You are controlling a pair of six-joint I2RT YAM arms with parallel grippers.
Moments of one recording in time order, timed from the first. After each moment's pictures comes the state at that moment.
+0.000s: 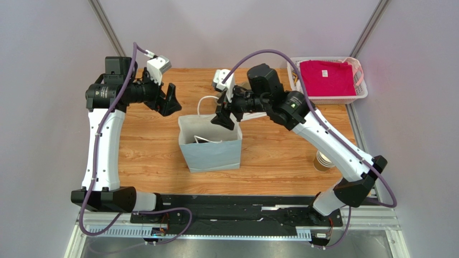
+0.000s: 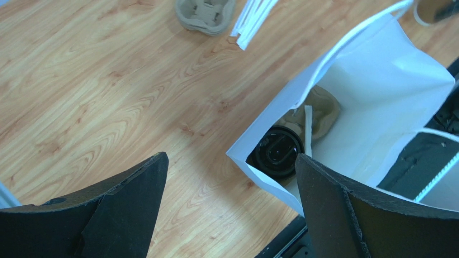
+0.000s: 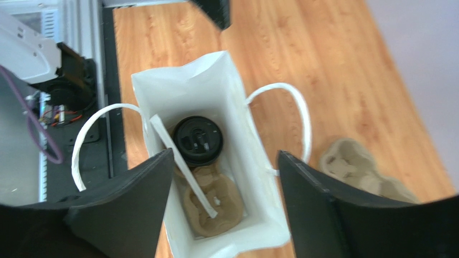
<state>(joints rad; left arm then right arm) -0.01 1.35 1.79 -1.20 0.61 0.38 0.84 1.55 1.79 -0.67 -0.44 -0.30</state>
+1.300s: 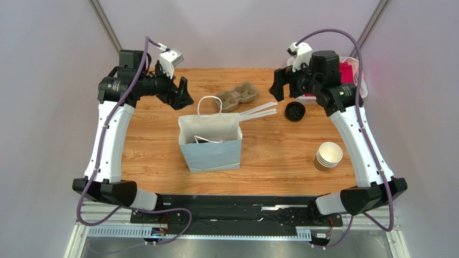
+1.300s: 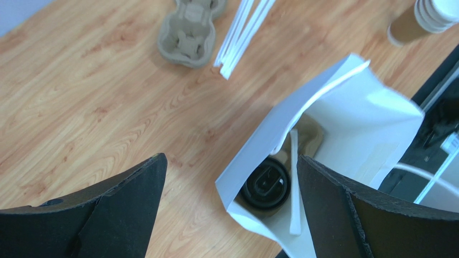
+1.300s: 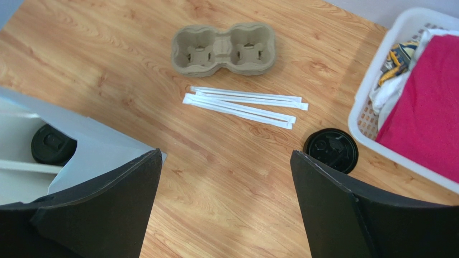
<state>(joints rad) -0.14 1.43 1.84 -1.14 0.61 0.34 0.31 1.40 1.71 -0.81 -0.24 -0.06</state>
